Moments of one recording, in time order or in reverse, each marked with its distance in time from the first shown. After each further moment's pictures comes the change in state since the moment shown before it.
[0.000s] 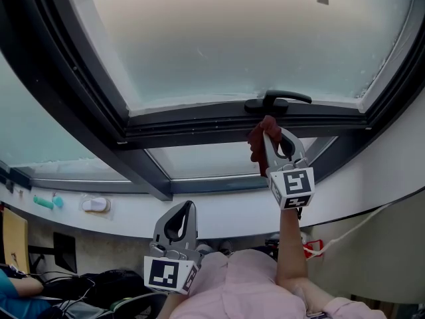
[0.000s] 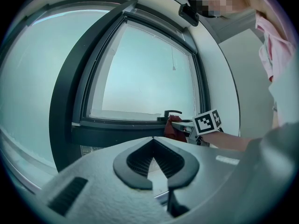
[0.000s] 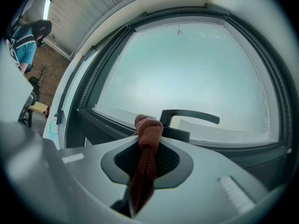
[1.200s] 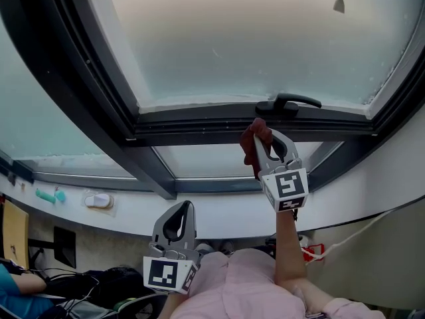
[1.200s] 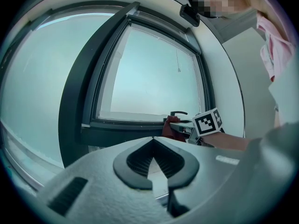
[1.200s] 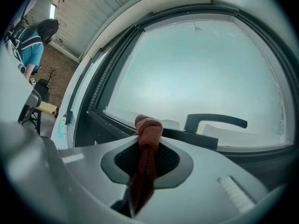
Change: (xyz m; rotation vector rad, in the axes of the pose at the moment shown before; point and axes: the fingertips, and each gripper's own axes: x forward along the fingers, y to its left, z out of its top) left arm -0.013 0.022 0.002 -0.012 -0.013 0.056; right arm 0.020 0.049 0.011 -0.022 0.001 0.103
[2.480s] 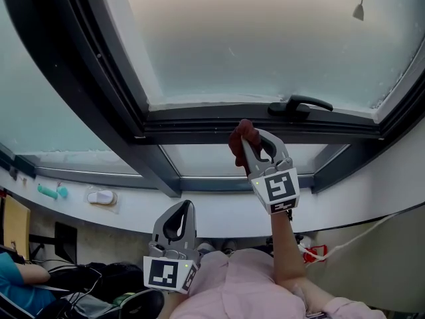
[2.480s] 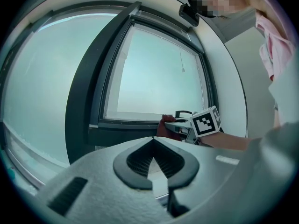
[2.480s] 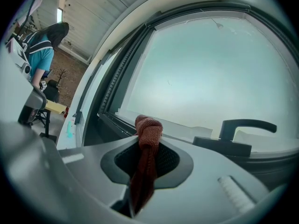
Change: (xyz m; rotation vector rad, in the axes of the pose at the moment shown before) left arm -0.008 0.023 0.000 0.001 0.009 0.027; right arm 0.028 0.056 0.017 -0.032 -0.022 0.110
